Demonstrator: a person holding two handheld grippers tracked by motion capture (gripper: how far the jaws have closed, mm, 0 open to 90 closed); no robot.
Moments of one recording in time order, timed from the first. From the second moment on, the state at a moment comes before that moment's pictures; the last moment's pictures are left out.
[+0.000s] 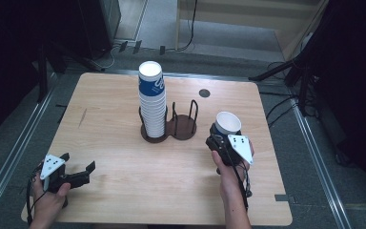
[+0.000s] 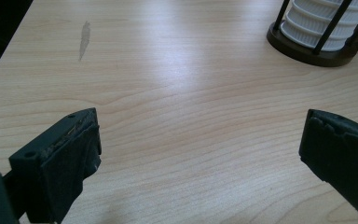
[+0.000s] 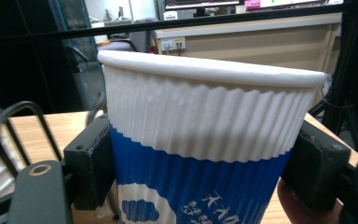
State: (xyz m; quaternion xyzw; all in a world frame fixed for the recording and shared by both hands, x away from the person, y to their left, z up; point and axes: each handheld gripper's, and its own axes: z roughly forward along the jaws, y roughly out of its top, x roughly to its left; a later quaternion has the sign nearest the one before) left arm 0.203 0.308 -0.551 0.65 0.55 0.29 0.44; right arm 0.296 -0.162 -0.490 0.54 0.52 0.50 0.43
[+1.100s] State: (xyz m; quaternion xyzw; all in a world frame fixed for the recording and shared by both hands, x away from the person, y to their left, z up) left arm 0.206 0.307 -0.551 0.65 0.56 0.29 0.43; right arm 0.356 -0.180 -0.525 0.54 0.53 0.47 0.45
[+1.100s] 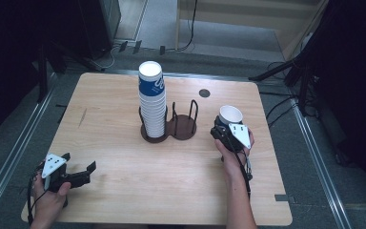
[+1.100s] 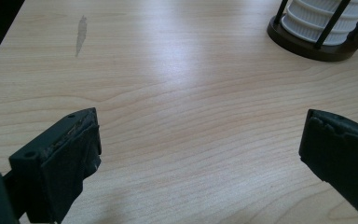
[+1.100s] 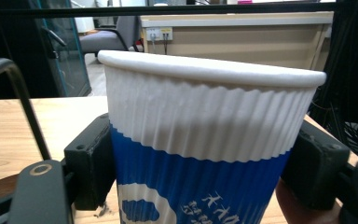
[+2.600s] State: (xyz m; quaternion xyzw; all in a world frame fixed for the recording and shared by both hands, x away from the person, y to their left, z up) left arm 0.206 0.308 -0.551 0.65 0.55 0.28 0.43; right arm 0.391 -0.182 -0.544 0.56 0.57 0.41 0.44
